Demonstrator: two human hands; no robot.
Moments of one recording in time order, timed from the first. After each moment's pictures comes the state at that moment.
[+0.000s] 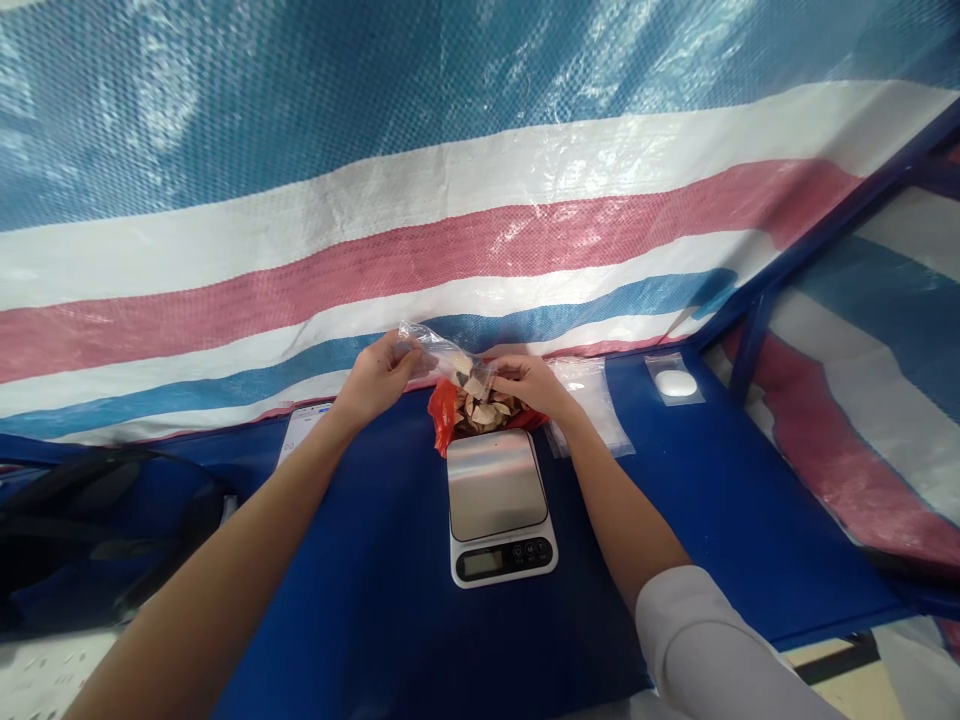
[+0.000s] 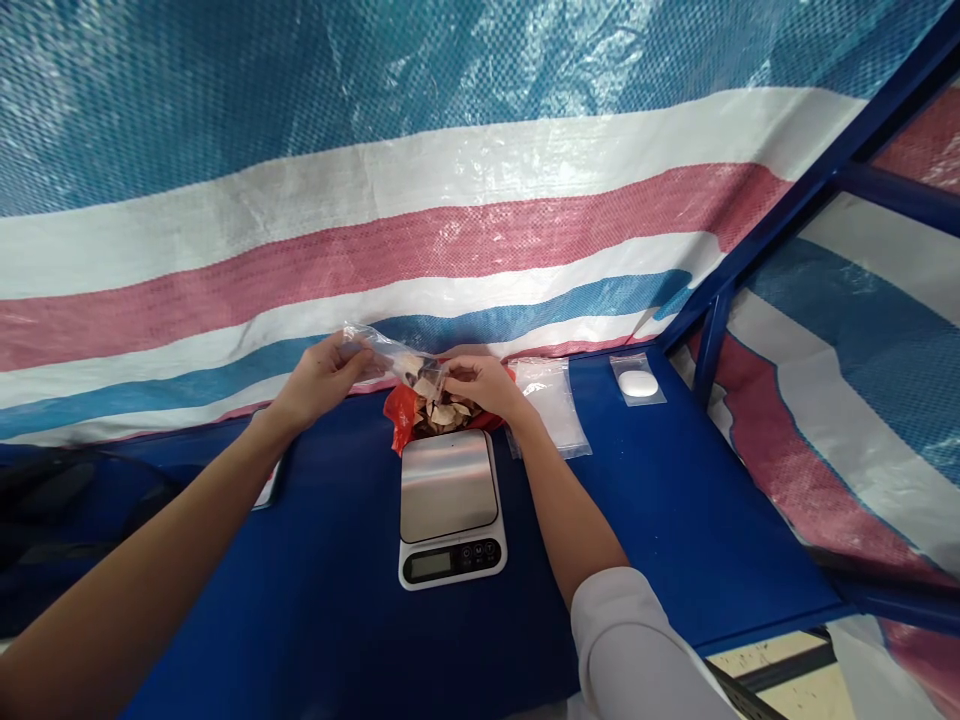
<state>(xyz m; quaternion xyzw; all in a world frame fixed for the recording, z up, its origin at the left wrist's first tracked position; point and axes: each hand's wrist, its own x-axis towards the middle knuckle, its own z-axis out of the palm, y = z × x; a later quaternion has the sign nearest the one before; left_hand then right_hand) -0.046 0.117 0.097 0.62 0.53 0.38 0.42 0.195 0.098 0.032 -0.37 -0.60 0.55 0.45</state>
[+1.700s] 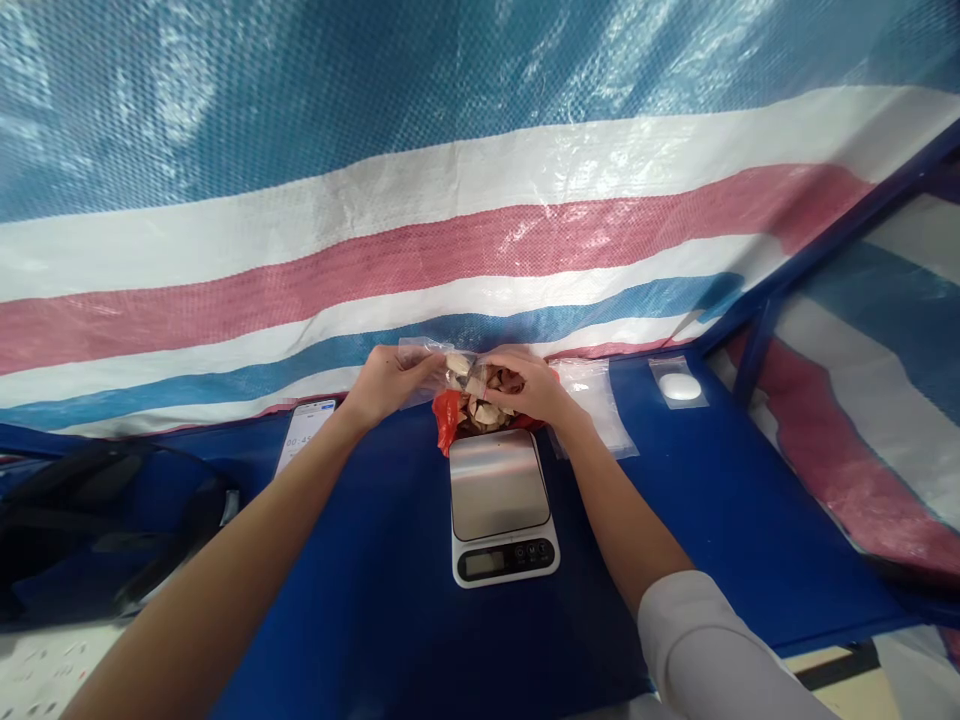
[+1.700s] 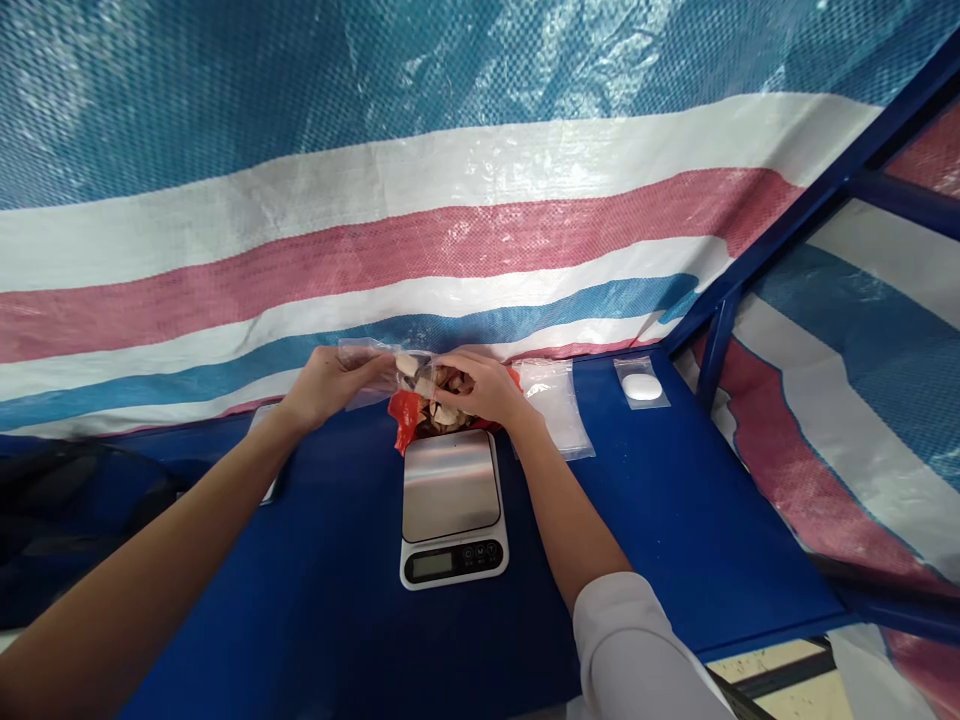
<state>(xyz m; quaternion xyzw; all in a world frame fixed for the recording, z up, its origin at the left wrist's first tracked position) -0.044 0.107 0.104 0.67 0.55 0.31 0.40 0.195 0.098 0.030 -0.33 -0.78 0.20 0.49</state>
